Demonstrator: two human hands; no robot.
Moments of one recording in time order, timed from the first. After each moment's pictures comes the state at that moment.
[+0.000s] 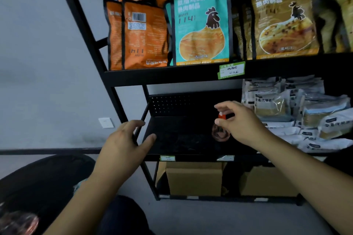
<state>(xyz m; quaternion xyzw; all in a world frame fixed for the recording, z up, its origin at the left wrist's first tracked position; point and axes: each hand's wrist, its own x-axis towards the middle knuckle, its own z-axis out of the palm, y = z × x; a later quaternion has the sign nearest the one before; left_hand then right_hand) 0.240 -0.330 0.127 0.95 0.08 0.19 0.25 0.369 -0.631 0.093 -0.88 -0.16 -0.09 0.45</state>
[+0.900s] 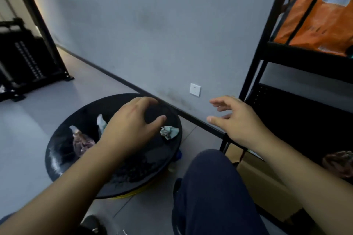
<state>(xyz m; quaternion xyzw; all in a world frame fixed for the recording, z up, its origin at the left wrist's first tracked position) 0.058 -0.127 0.113 0.92 0.28 0.22 0.18 0.273 -0.318 0.095 -0.80 -0.41 0.05 0.43</state>
